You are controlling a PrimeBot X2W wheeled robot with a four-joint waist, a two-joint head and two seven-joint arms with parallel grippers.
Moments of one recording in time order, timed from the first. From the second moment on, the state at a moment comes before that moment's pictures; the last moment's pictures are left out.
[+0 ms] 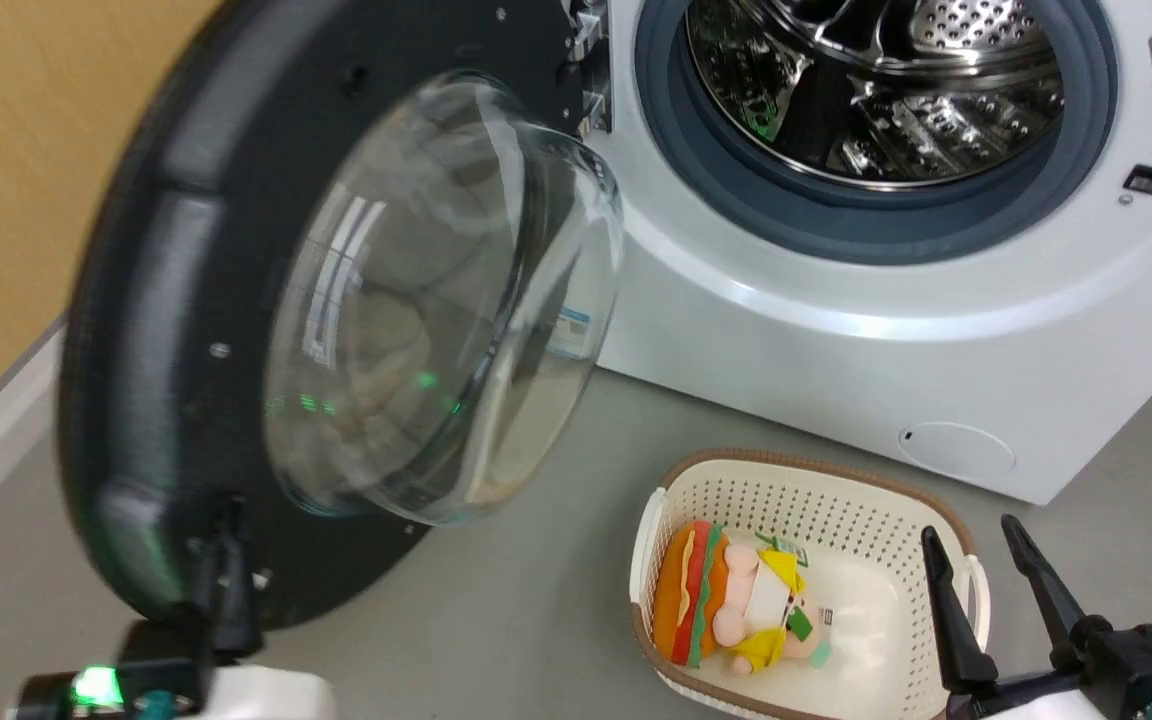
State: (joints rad) left arm 0.06 0.17 -0.06 0.00 -0.09 0.20 -0.26; right arm 0.08 -0.05 -0.03 0.05 0.07 0.13 -0.26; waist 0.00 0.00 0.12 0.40
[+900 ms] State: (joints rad) left arm -0.29 0.23 0.35 0.32 -0.17 0.12 -0.26; right arm -0.01 -0.05 -0.05 0.04 -0.01 0.13 -0.26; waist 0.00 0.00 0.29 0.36
